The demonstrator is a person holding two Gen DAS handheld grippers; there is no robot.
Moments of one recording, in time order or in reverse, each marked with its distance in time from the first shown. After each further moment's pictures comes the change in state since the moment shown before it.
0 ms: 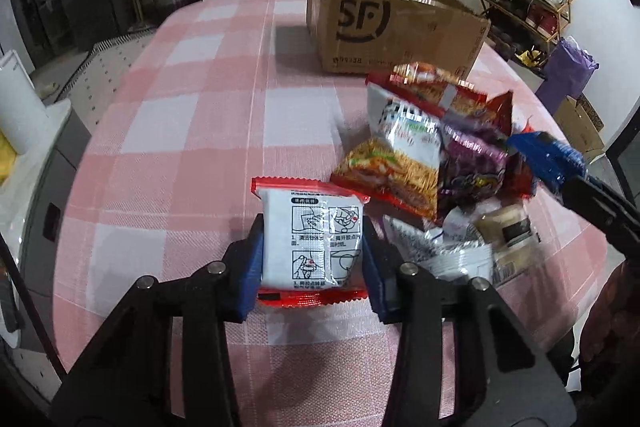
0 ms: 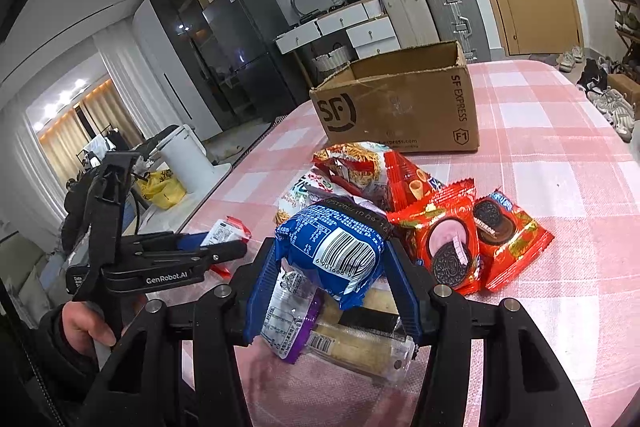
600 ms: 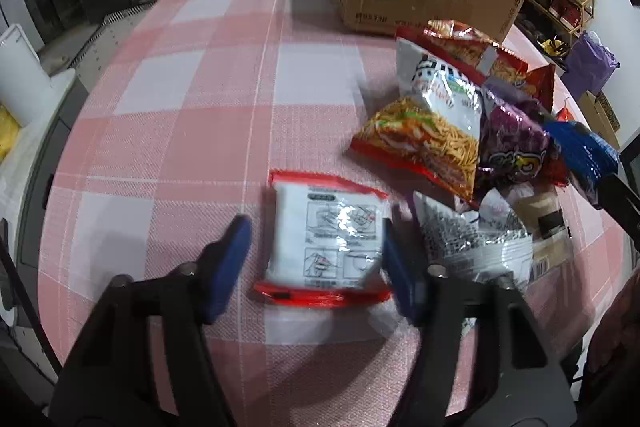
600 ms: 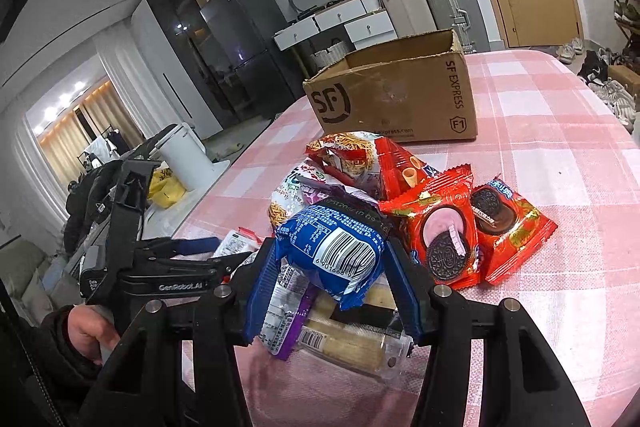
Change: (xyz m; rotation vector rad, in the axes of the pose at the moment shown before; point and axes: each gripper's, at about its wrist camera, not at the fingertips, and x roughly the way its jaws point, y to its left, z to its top) left arm 0.037 0.004 -0.007 -0.036 0.107 0.053; right arm 0.003 -0.010 -0.007 0.023 0.018 0.013
